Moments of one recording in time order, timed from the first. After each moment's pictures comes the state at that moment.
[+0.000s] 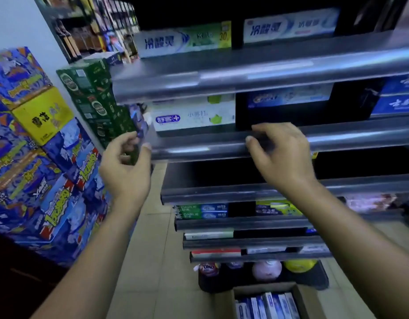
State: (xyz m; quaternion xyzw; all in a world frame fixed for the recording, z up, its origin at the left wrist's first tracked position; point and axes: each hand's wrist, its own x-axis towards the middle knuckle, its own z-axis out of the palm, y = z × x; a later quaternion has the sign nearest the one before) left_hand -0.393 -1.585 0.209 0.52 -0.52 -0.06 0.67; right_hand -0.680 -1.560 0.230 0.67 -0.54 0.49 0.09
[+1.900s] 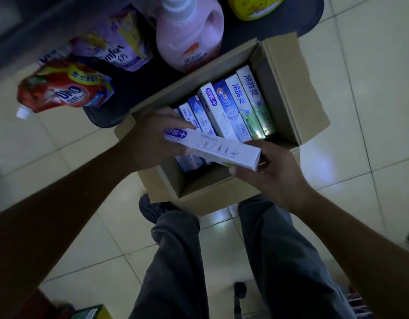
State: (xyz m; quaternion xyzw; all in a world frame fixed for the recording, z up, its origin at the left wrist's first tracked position) left_hand -0.621 -1.514 -0.528 0.42 -0.74 -0.50 -0.16; right_hand -0.825 -1.328 -0.521 0.32 -0.73 0.28 -0.54
